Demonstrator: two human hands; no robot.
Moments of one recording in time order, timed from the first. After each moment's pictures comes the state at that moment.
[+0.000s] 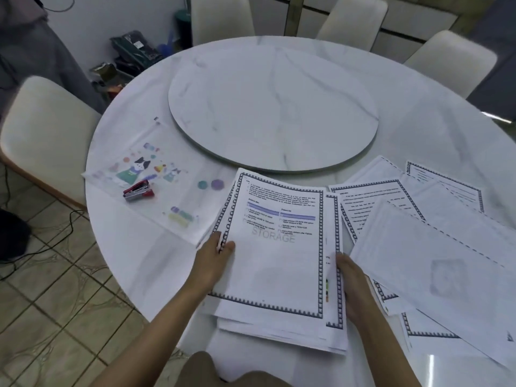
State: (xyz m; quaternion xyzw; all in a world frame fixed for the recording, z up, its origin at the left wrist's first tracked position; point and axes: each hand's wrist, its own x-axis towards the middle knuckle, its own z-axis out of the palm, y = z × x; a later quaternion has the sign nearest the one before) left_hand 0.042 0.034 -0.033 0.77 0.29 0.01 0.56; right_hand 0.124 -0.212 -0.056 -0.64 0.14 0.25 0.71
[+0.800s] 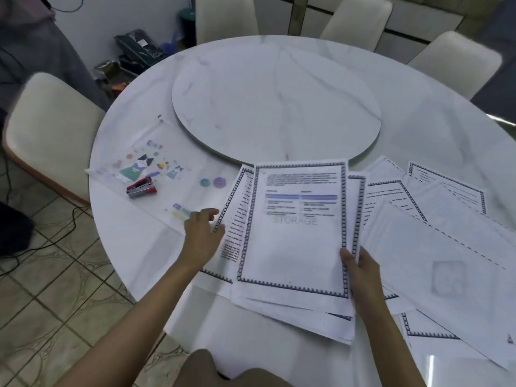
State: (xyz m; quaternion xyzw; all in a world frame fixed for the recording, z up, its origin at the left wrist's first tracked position) left_hand 0.065 0.063 -0.031 0.87 0.30 0.05 0.39; right_hand 0.130 -0.218 -0.042 -0.80 0.06 0.10 0.59
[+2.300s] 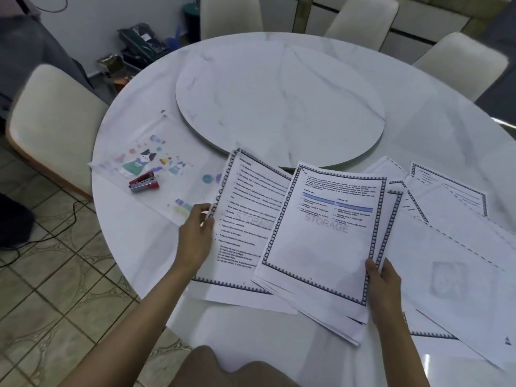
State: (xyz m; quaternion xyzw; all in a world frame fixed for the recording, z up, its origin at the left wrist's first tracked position) left_hand 0.049 0.060 -0.025 0.79 0.34 0.13 0.50; right_hand 0.130 -0.251 -0.059 -0.82 0.11 0.03 0.56
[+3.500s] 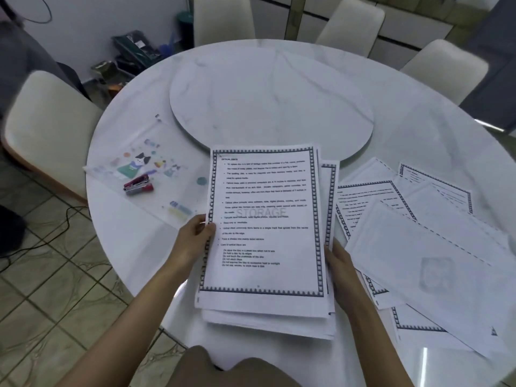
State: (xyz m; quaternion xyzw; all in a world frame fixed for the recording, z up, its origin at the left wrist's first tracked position) left_hand 0.040 0.057 -0.021 0.66 0.33 0.06 0.67; right_hand 0.121 -0.199 -0.035 -0.68 -0.01 0.24 0.69
